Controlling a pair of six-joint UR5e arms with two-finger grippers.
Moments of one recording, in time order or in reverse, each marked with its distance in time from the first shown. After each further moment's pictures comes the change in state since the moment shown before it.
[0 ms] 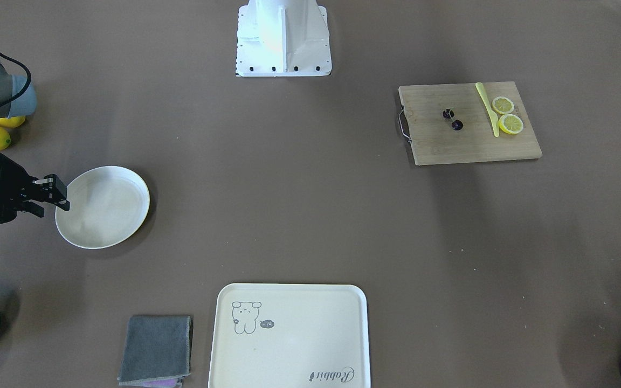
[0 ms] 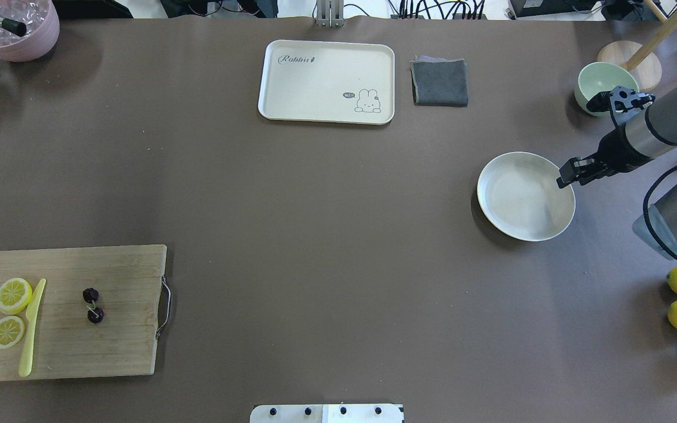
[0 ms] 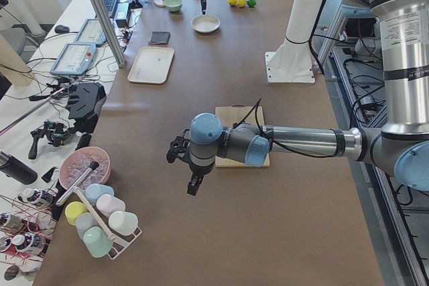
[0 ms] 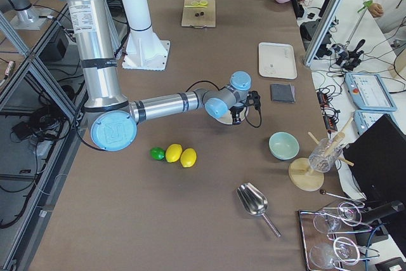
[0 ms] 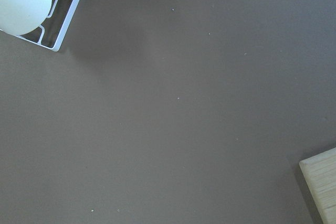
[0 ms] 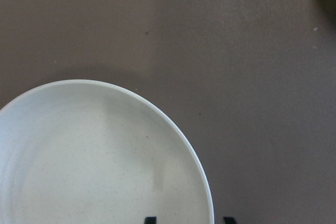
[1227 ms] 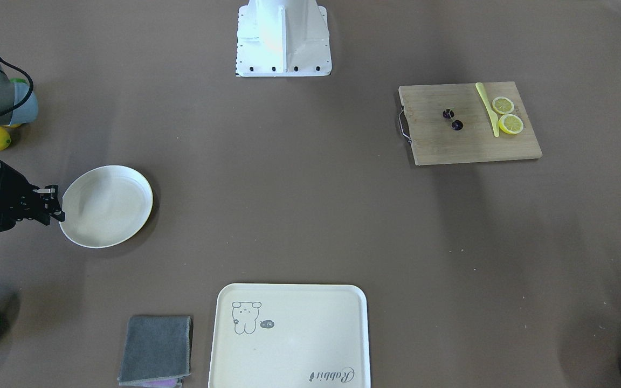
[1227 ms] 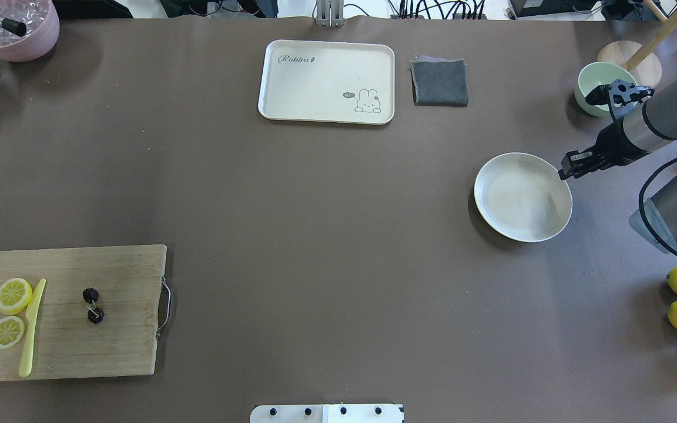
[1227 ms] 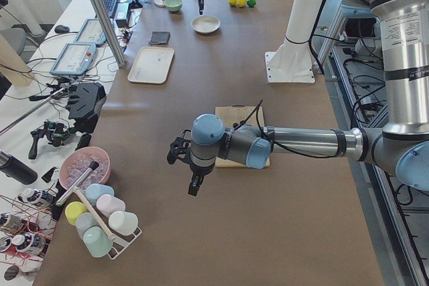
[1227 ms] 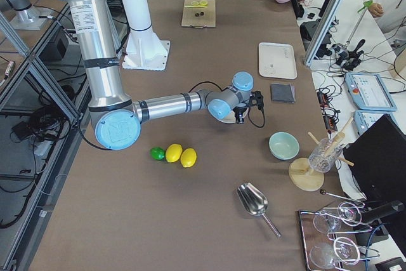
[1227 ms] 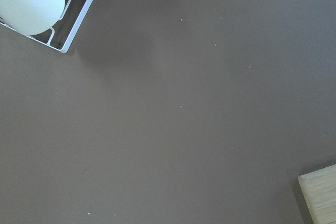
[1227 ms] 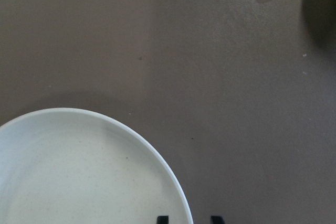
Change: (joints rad) left arm 0.000 0.006 0.002 -0.021 -0.001 -0.037; right arm 0.016 0.020 -0.031 0.020 -0.022 0.006
